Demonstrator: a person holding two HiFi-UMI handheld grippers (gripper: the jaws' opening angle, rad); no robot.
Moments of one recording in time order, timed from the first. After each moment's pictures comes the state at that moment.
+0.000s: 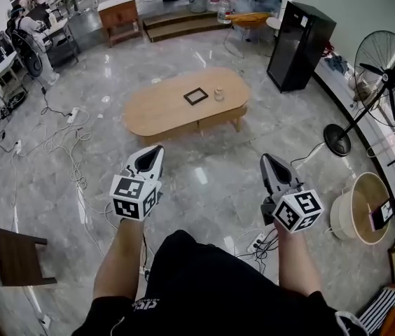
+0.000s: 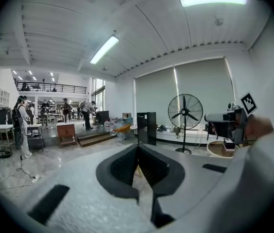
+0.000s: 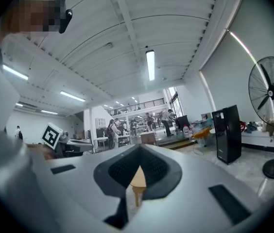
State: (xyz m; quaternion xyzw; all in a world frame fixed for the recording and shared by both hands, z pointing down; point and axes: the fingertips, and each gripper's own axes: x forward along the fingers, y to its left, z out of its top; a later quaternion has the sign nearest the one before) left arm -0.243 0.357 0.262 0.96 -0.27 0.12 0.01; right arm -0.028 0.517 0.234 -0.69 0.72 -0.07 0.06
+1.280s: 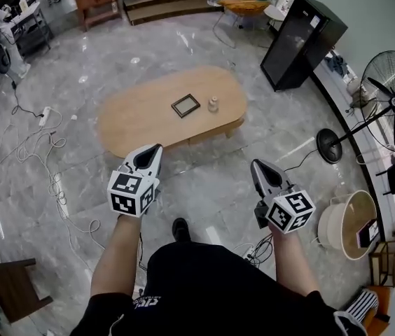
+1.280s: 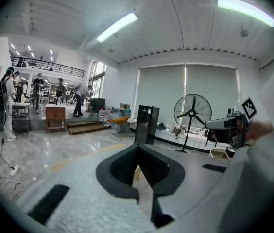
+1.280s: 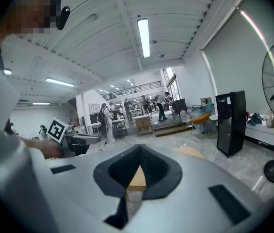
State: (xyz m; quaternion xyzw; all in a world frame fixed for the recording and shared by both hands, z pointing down) left arm -0.129 0.084 0.342 0.96 -0.23 0.13 0.09; right arm 0.058 0.249 0.303 -0.69 0.71 -0.15 -0.02
